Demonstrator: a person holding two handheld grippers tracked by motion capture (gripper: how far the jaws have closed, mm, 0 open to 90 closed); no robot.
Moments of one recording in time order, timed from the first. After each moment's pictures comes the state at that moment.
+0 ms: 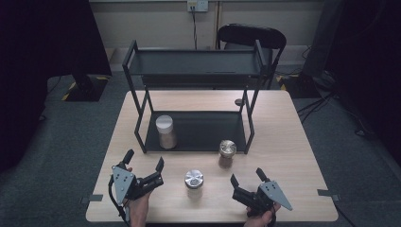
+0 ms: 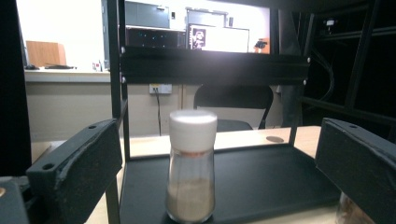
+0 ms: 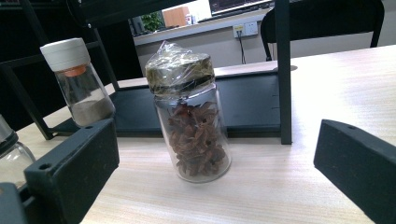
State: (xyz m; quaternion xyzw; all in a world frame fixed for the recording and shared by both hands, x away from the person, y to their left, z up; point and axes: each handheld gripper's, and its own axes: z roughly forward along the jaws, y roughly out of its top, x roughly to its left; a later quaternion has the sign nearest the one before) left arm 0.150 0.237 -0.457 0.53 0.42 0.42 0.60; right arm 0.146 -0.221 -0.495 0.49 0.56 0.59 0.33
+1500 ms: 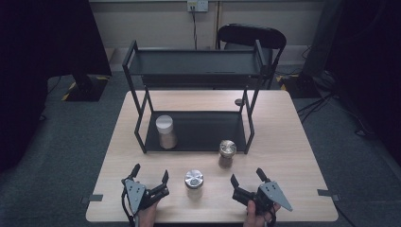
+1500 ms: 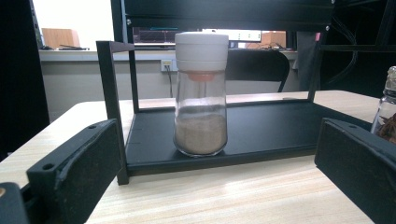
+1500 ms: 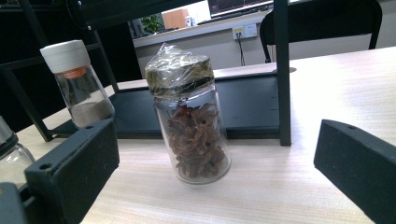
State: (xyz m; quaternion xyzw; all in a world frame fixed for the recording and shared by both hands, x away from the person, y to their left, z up) left arm 0.147 0.221 -0.517 0.55 0.44 0.44 0.56; right arm 0.146 -0.221 -0.496 0.49 0.56 0.59 0.33
